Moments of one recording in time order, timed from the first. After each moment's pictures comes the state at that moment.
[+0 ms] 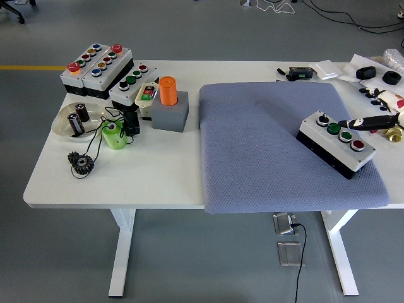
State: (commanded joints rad) left arm -0.13 0.00 -0.68 -0.18 -0.18 0.32 -0.10; right arm 0.66 -0.62 0.90 1.28 -1.29 0.01 -0.49
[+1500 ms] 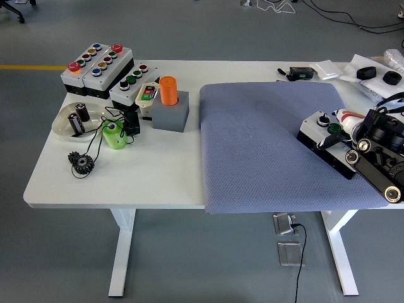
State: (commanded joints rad) left arm -0.15 0.00 -0.67 -0.18 -0.21 0.32 -0.11; right arm 0.90 -0.30 0.65 0.85 -1.66 0.08 -0.65
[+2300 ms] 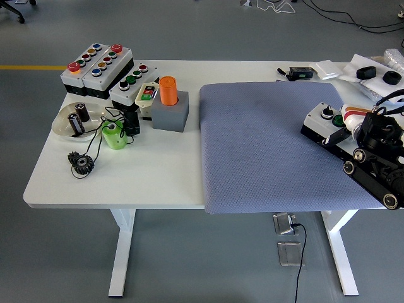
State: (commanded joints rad) left arm -0.14 0.00 -0.68 -0.18 -0.20 0.32 -0.11; right arm 0.92 -0.35 0.50 0.87 -1.71 -0.08 -0.65
